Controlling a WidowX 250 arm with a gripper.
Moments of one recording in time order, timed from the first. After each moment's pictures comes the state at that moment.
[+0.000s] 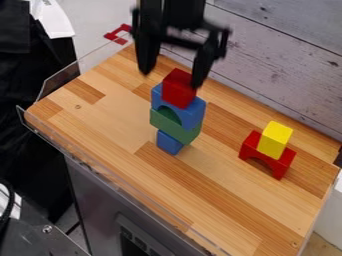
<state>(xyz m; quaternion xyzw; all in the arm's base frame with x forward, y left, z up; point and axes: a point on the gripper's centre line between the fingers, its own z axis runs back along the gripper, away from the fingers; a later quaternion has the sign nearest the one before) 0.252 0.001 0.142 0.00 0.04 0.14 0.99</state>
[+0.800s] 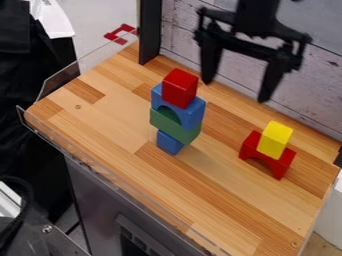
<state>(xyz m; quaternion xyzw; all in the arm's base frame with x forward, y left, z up) 0.274 -0.071 0.131 -0.02 0.04 0.08 1.00</state>
